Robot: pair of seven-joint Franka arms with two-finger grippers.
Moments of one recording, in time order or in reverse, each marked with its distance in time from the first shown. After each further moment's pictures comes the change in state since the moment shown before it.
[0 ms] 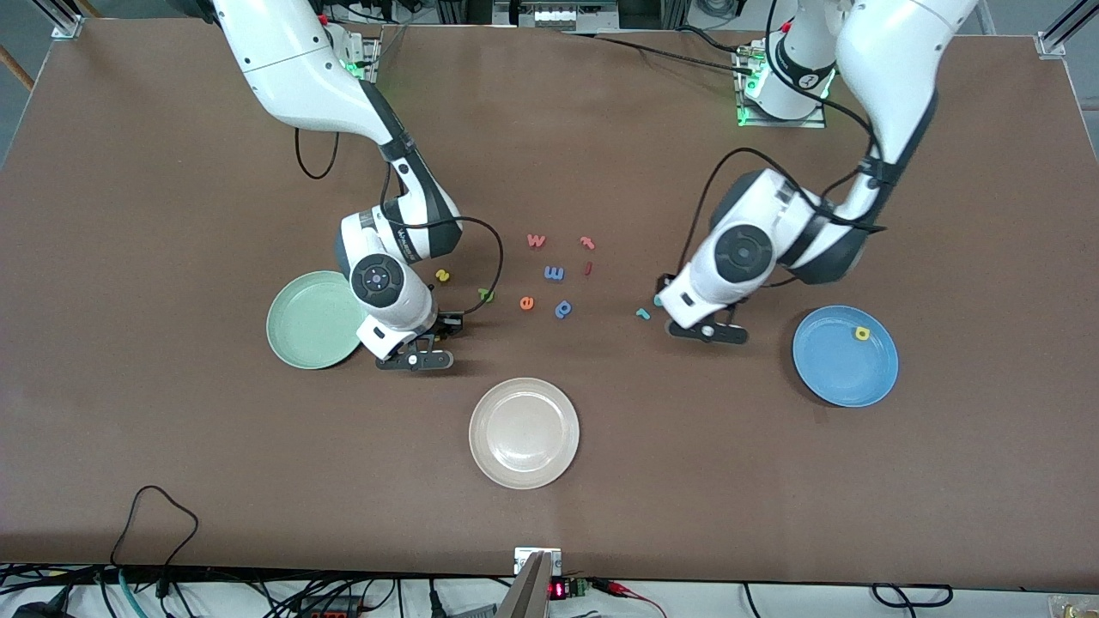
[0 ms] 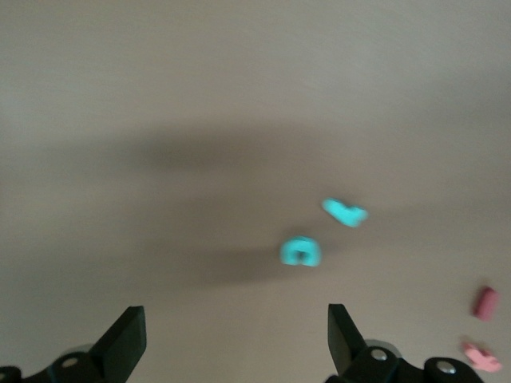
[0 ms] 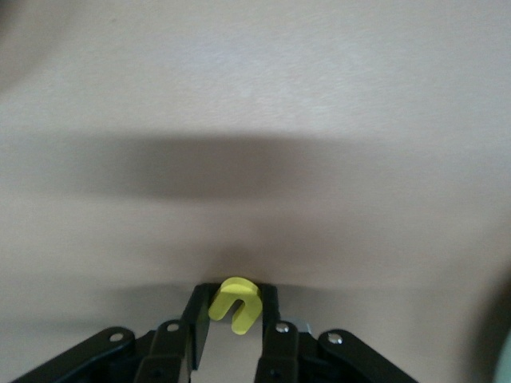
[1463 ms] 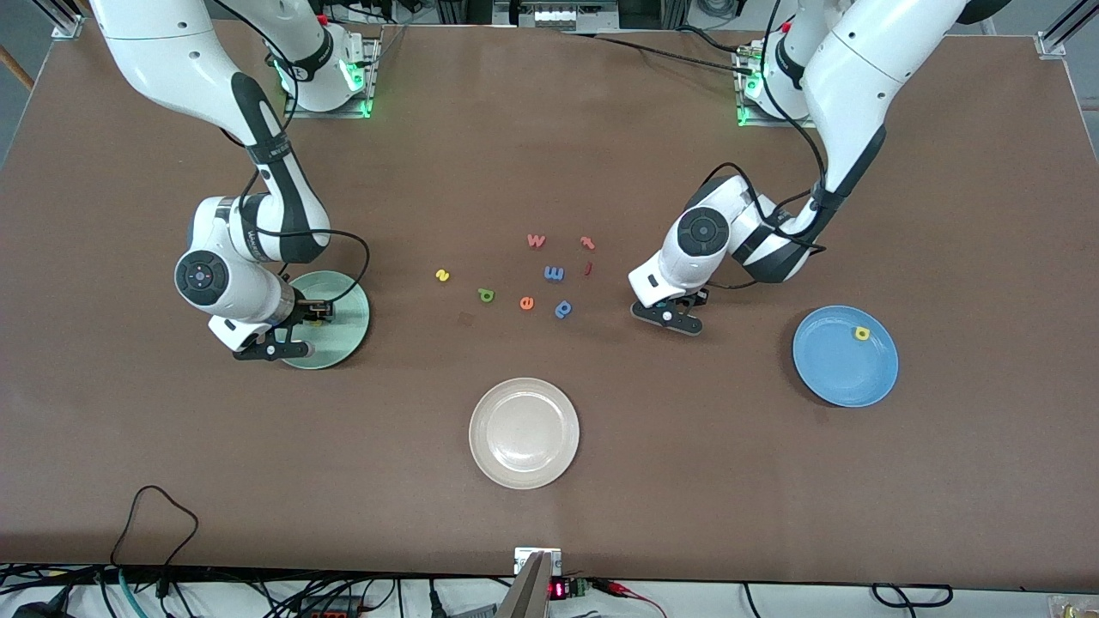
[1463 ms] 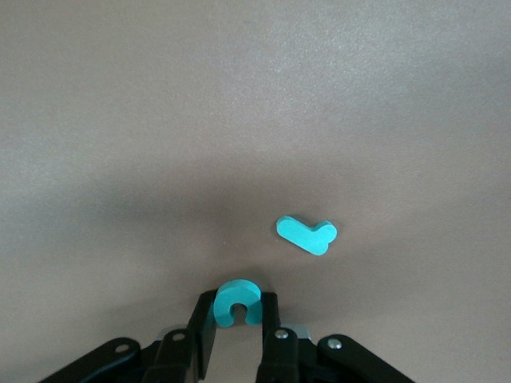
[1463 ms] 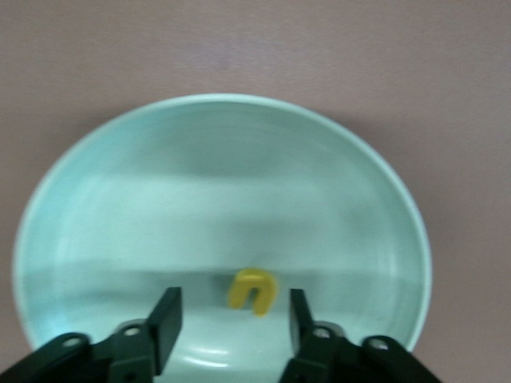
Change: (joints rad) left arm -0.007 0.090 0.002 -0.128 0.184 0.299 -0.008; right arm -0.242 -0.208 -0.063 -0.304 -0.018 0.017 -0.306
